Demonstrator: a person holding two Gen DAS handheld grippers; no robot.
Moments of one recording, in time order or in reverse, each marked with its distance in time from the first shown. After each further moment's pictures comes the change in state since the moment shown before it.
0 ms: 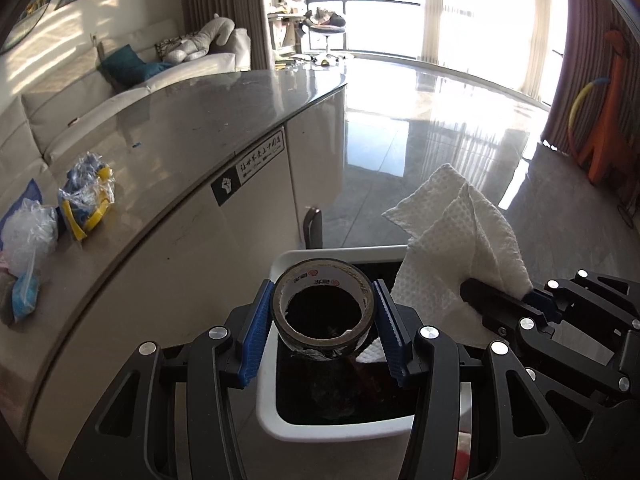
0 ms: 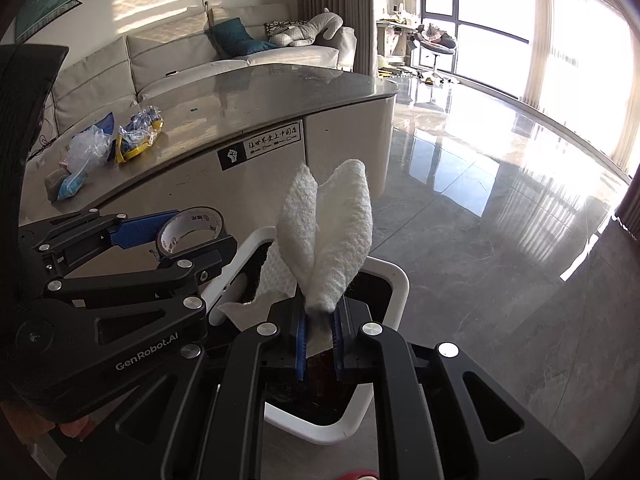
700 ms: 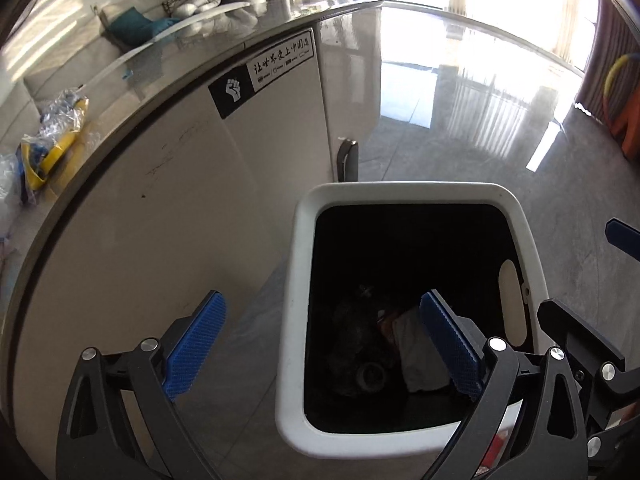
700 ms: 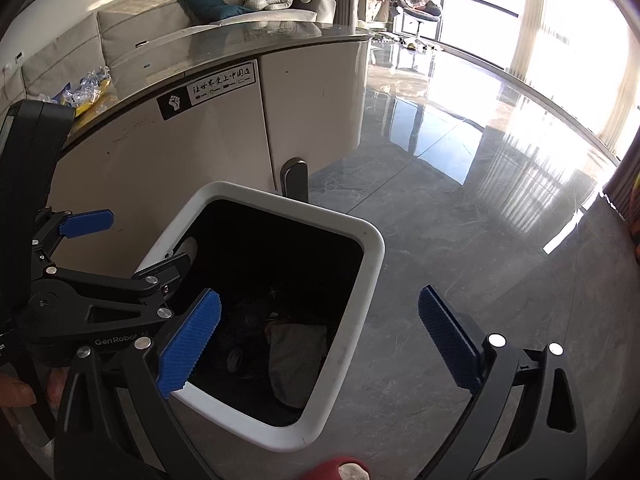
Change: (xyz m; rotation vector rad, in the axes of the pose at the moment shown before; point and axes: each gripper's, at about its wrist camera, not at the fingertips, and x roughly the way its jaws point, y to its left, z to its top) left arm 0.063 0.010 -0.023 -0.007 0.191 0.089; right arm 0.043 -0.023 -0.012 0.016 0.105 -0.073
